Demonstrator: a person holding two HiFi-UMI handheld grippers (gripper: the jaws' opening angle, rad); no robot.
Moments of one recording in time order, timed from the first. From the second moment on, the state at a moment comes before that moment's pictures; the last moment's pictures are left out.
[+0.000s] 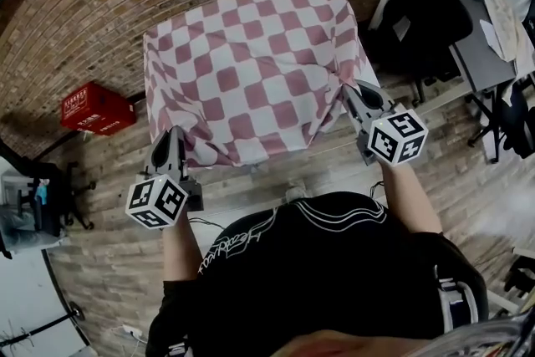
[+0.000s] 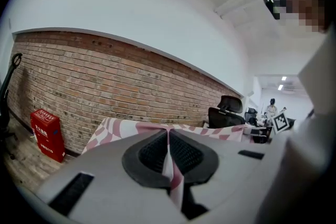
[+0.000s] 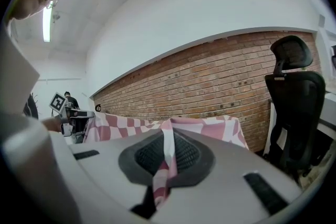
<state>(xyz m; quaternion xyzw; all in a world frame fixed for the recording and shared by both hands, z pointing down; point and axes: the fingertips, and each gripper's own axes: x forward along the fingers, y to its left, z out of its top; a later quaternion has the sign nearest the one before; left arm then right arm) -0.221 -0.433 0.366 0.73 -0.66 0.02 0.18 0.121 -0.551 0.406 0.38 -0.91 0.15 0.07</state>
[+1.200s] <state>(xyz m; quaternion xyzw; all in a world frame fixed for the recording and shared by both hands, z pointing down) -0.252 -0.320 0.344 0.82 -0.55 0.01 0.19 0.087 -0.379 0.397 0.49 -0.85 0.19 0.06</state>
